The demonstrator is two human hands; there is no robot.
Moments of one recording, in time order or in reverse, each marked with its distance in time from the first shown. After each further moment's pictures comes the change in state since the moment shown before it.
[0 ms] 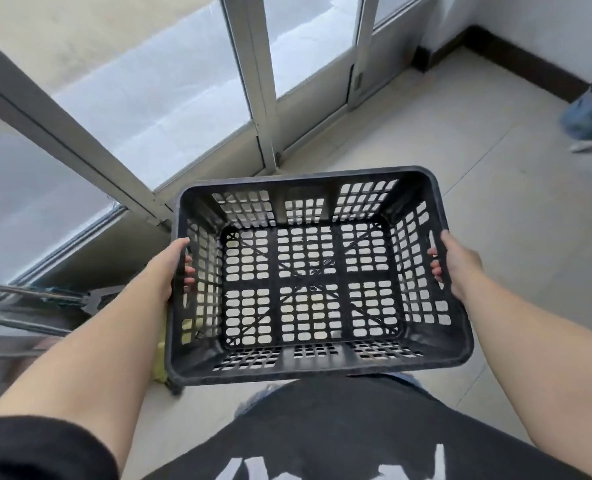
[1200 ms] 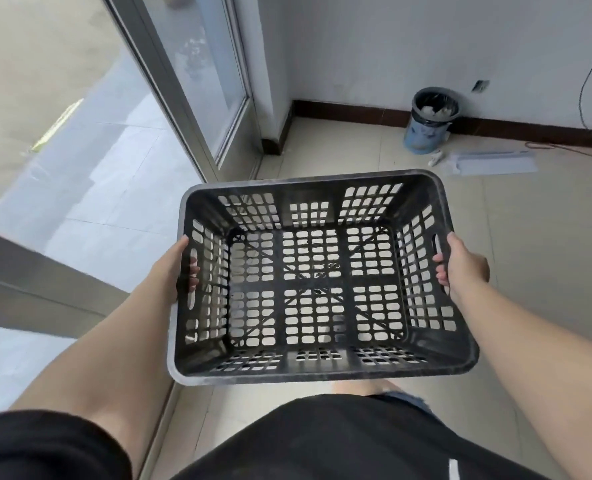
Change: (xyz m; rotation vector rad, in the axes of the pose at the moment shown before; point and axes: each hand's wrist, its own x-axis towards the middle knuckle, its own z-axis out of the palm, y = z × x) left_hand 0.182 0.530 0.393 0.359 -0.438 0.272; right_hand 0.263 -0.308 -0.031 0.408 0.661 0.082
